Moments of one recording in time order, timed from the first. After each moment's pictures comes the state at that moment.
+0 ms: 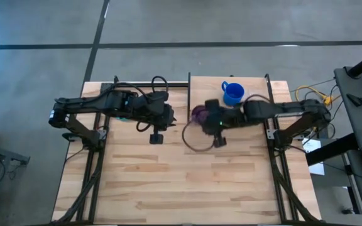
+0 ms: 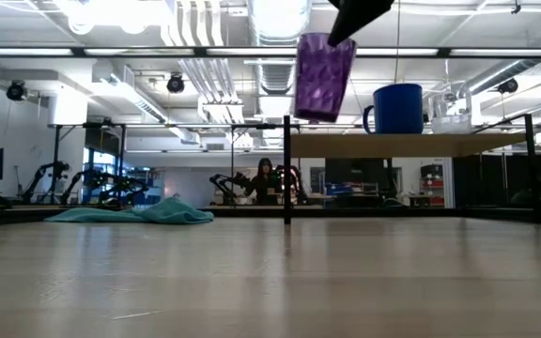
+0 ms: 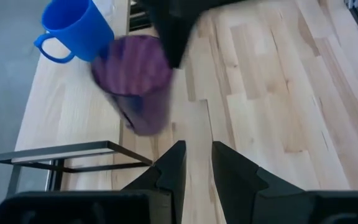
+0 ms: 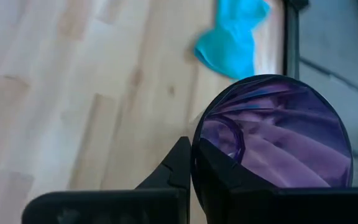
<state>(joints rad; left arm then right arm) -0.05 1.50 1.78 -1.01 -0.14 0.16 0.07 1.49 1.49 -0.92 0.24 -0.33</state>
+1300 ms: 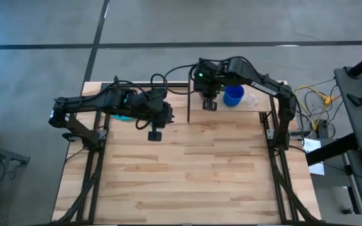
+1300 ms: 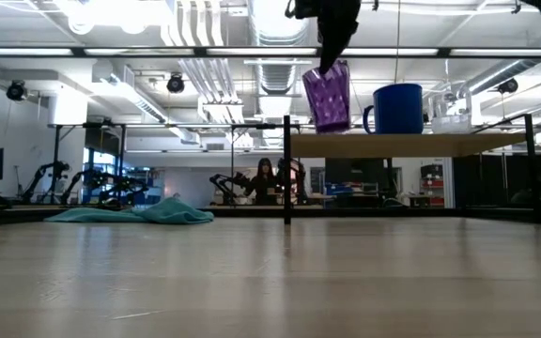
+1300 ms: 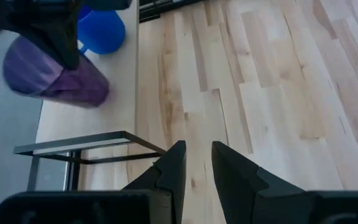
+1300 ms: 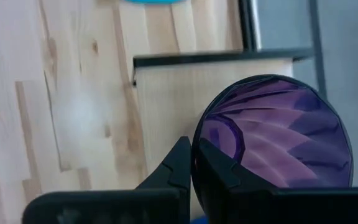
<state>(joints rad) -0.03 1.50 1.79 -1.05 -0.16 0.22 -0.31 1.88 2.17 -1.46 0.13 -0.26</state>
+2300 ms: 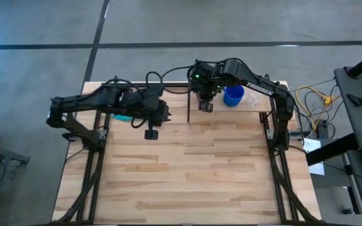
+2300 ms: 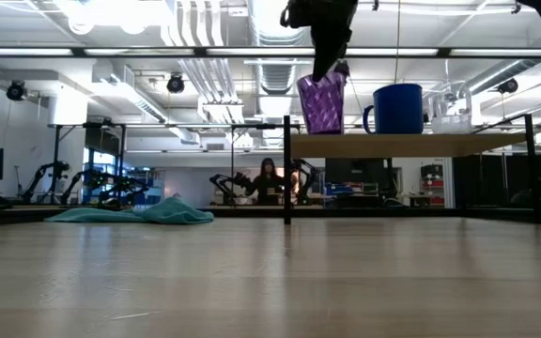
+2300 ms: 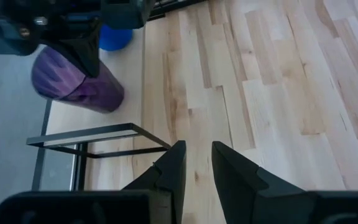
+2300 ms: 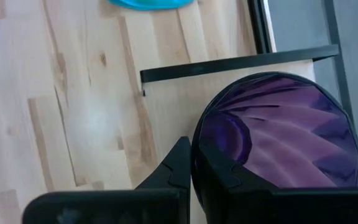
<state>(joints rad) -0.02 1.47 1.80 -1.08 -0.17 0.22 -0.32 1.91 2.13 -1.41 0.08 -0.19</state>
